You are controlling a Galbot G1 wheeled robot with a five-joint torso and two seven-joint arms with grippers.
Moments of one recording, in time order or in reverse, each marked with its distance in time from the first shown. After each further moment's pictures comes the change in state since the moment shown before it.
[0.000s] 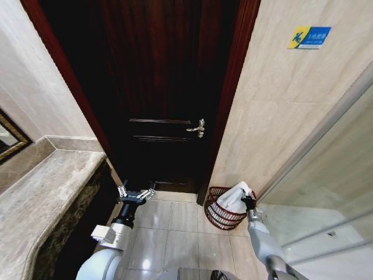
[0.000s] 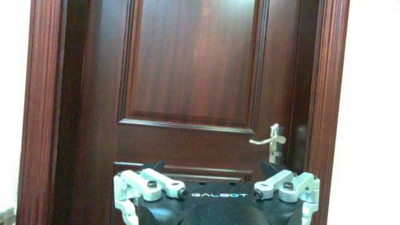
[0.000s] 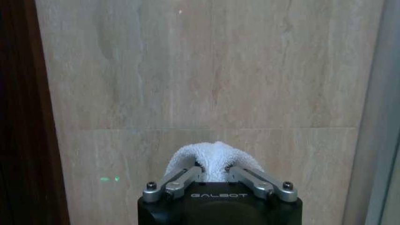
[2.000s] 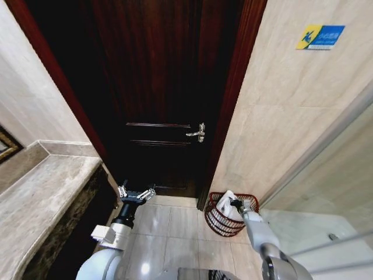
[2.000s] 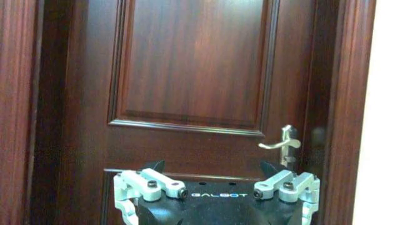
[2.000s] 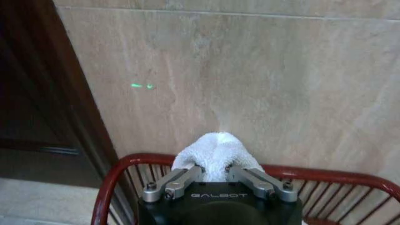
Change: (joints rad) left arm 0.000 0.000 0.000 0.000 0.000 0.000 0.000; right arm 0.044 0.042 -0.006 -0.038 -0.270 -0.438 -0.022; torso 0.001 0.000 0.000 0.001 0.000
